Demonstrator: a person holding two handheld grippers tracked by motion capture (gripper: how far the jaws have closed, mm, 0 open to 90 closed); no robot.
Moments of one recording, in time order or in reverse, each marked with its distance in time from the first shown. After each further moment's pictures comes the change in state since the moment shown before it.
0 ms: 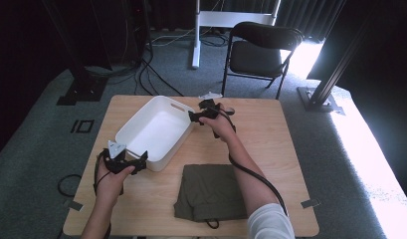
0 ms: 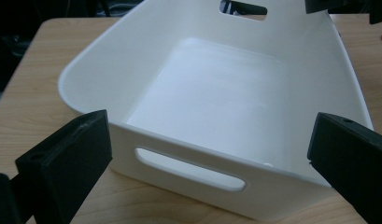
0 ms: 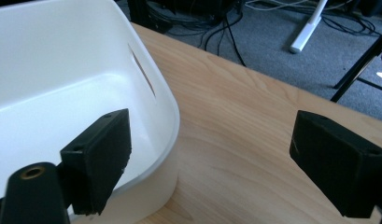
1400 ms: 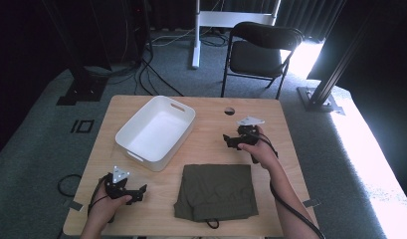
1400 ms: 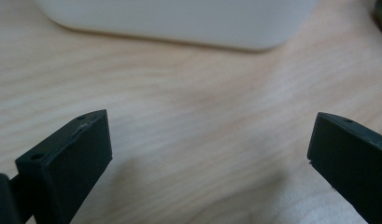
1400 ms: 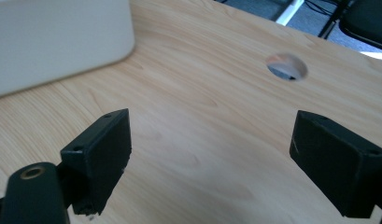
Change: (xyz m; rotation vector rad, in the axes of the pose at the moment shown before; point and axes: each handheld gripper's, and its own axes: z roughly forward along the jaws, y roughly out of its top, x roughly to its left) left arm 0.010 -0.078 -0.010 0.240 -0.104 0.141; right arm -0.054 -0.092 -0.117 0.038 -0.023 -0.034
